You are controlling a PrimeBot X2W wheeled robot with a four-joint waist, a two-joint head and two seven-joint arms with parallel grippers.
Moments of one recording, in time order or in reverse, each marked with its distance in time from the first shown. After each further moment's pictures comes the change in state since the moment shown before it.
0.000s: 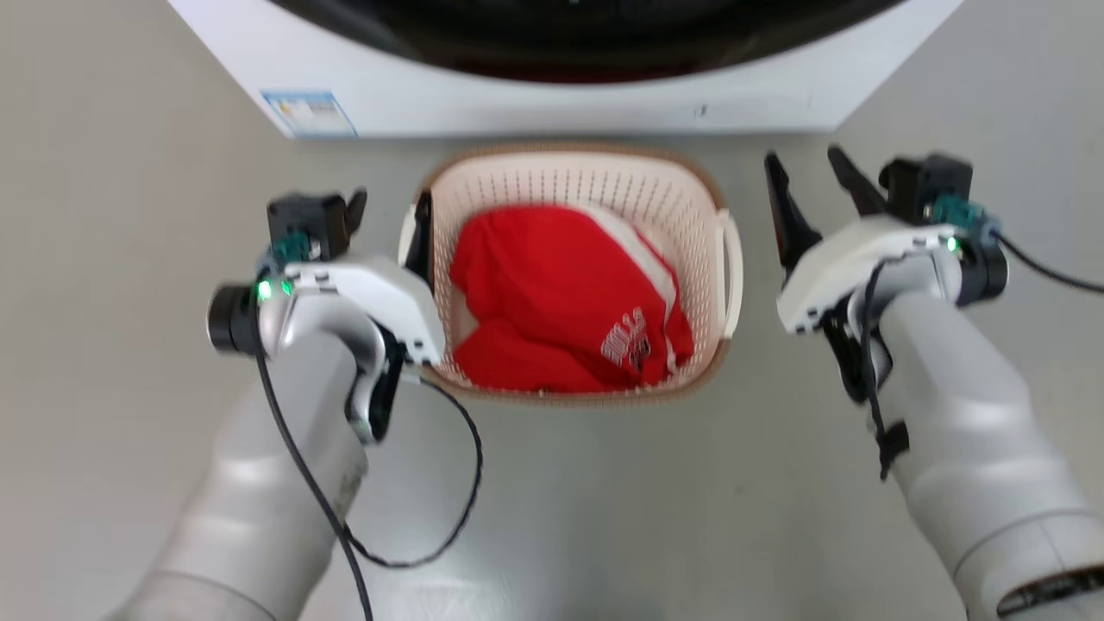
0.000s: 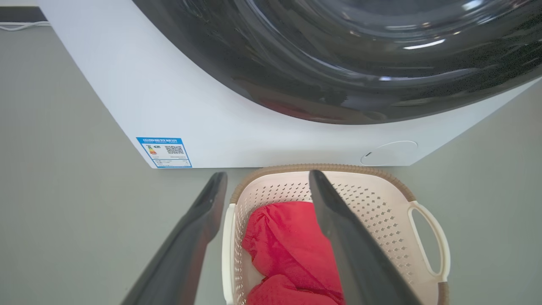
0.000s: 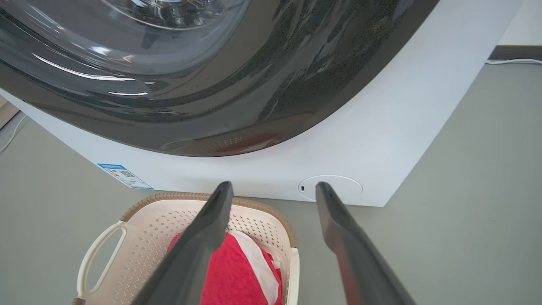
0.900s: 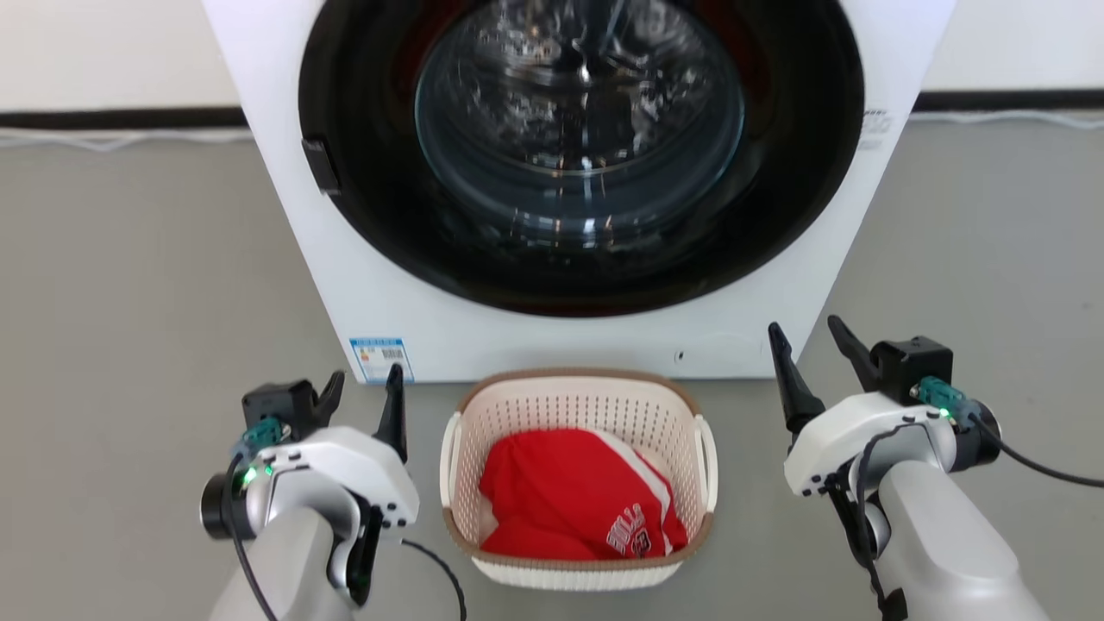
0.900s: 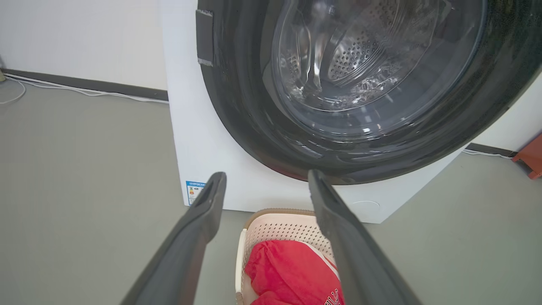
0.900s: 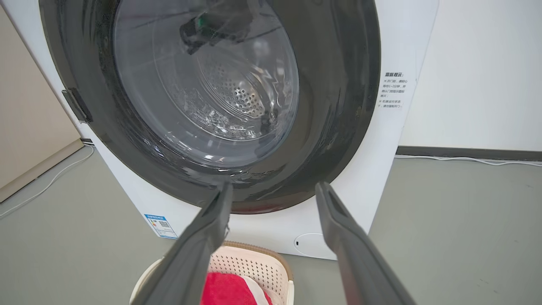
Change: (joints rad) left arm 0.382 -0.056 0.371 -0.108 0.246 -0.096 0.000; right arm 0.400 0.011 -0.133 -0.245 -0.159 0.000 0.000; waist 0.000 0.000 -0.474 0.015
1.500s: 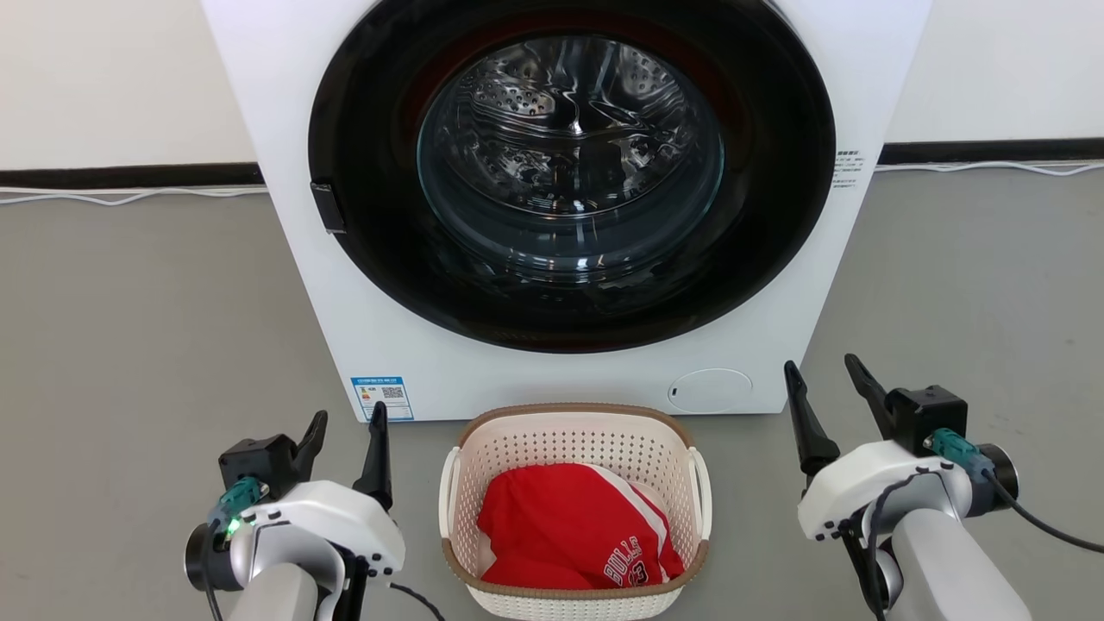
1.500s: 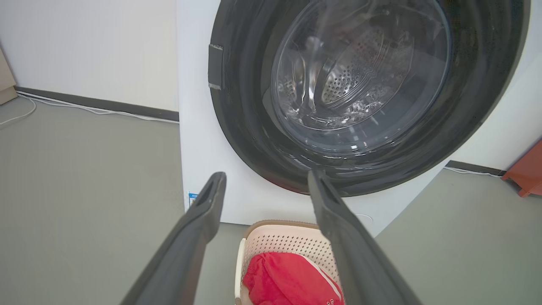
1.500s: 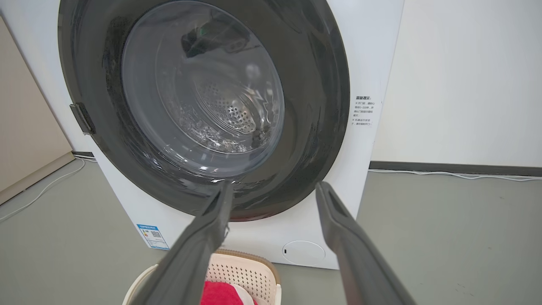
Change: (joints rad) left arm 0.167 -0.018 0.127 -0.155 0.091 -0.036 0.000; right arm 0.141 0.003 -0.053 -0.134 -0.053 0.000 0.000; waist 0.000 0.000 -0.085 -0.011
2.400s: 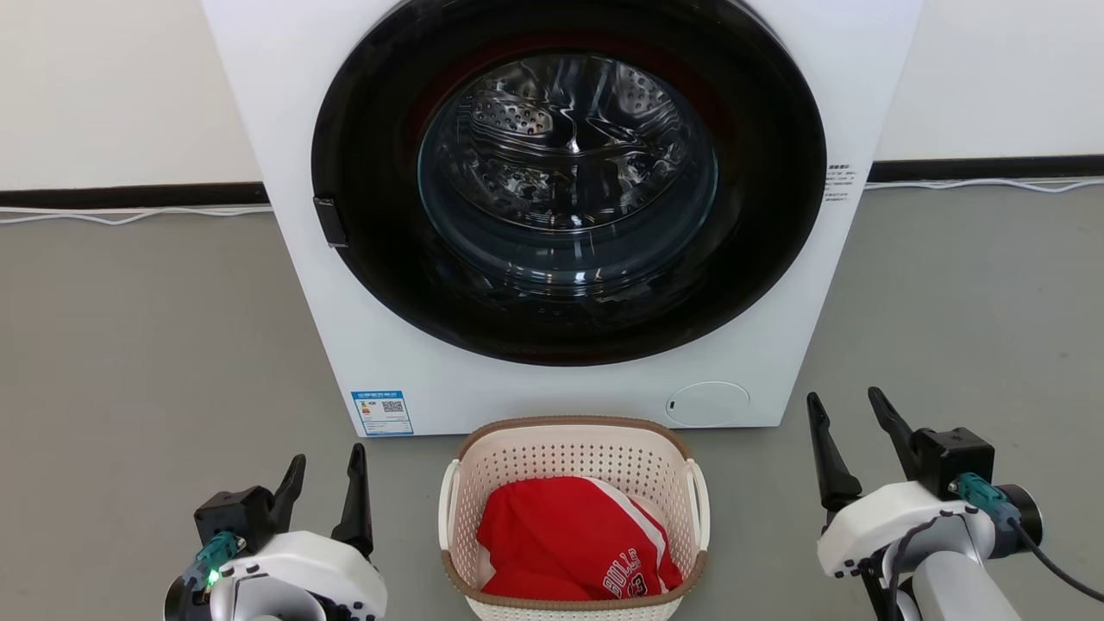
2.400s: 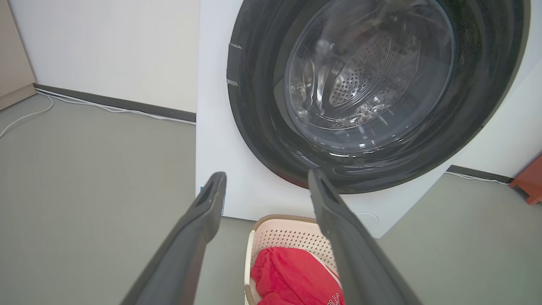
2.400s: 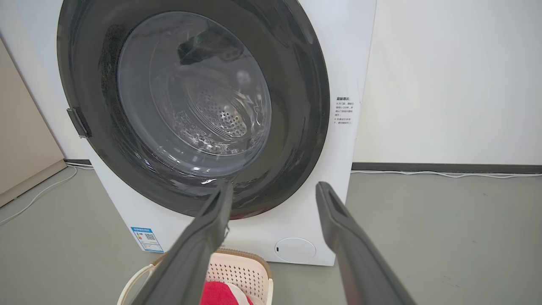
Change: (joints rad) left arm 0.136 -0.005 0.073 -0.118 0.040 -0.017 0.000; right arm 0.123 0.003 -0.059 -0.118 -0.030 0.000 0.000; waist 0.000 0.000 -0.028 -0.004
